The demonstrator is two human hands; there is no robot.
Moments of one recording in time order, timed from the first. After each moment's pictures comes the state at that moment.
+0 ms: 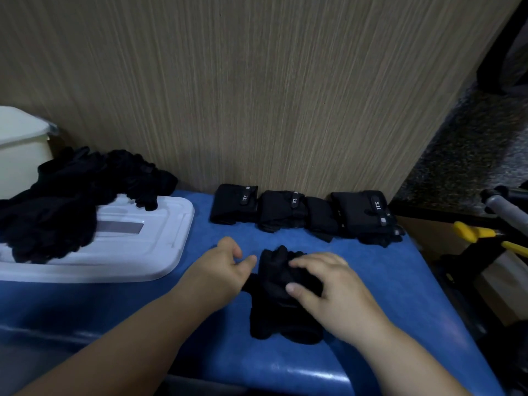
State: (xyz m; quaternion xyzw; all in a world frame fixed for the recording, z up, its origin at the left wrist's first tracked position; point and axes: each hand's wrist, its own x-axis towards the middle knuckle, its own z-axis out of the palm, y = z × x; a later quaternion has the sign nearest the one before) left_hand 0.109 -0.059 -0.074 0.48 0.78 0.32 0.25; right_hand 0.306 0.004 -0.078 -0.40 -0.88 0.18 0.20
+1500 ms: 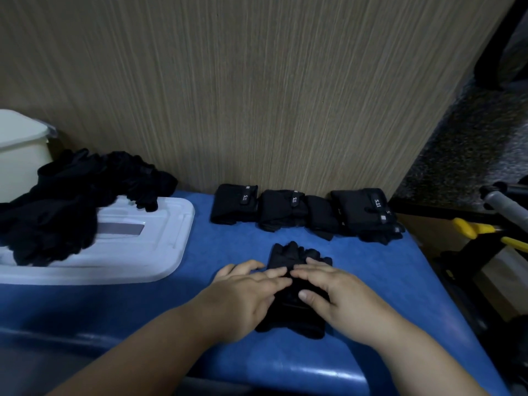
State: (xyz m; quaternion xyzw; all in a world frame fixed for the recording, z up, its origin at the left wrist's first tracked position) left_hand 0.122 -0.069 -0.093 0.76 0.64 0.07 0.13; right_hand 0.320 0.017 -0.087 -0.34 -0.91 0.20 0.10
